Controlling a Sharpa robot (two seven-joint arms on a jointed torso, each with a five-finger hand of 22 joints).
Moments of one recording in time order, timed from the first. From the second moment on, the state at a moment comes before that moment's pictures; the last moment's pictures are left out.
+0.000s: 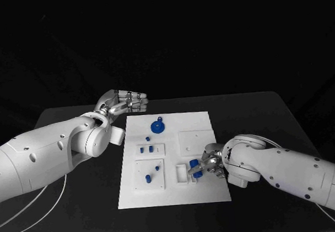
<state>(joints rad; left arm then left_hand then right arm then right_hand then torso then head) 1.28 -0.76 -0.12 1.30 -0.22 -0.29 0.33 1.36 -0.02 0.21 -0.09 0.14 1.05 0.14 0.06 0.06 1.08 0.15 0.06 0.06 1.10 0.14 0.06 0.06 0.06 1.00 0.12 0.08 0.09 0.85 -0.63 0.26 1.43 -1.20 0.09 -0.67 1.05 0.02 0.09 -0.02 0.12 1.06 0.09 0.07 0.34 1.30 -0.01 1.06 1.23 1.45 -0.08 1.05 1.07 0.09 1.46 -0.10 0.75 1.29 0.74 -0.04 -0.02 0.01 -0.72</state>
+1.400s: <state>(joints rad) 1.28 -0.76 -0.12 1.30 -0.22 -0.28 0.32 1.36 -0.02 0.21 -0.09 0.14 1.05 0.14 0.06 0.06 1.08 0.15 0.06 0.06 1.10 0.14 0.06 0.06 0.06 1.00 0.12 0.08 0.09 0.84 -0.67 0.26 1.53 -1.10 0.04 -0.68 1.02 0.05 0.12 -0.03 0.11 1.18 0.07 0.06 0.14 1.32 -0.03 1.03 1.21 1.45 -0.09 1.03 1.06 0.08 1.46 -0.11 0.74 1.29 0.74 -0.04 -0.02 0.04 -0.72</state>
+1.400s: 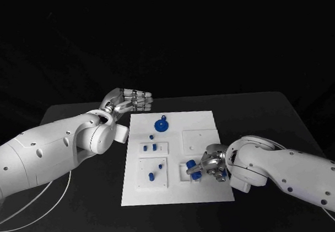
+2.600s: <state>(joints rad) 1.28 -0.75 -0.12 1.30 -0.22 -0.28 0.32 1.36 -0.02 0.20 -0.09 0.14 1.04 0.14 0.06 0.06 1.07 0.15 0.06 0.06 1.10 0.14 0.06 0.06 0.06 1.00 0.12 0.08 0.08 0.88 -0.57 0.23 1.41 -1.12 0.11 -0.69 0.94 -0.02 -0.02 0.08 0.05 1.19 0.05 0.07 0.14 1.29 -0.03 0.99 1.19 1.45 -0.09 1.01 1.06 0.08 1.46 -0.11 0.71 1.29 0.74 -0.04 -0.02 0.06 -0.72</state>
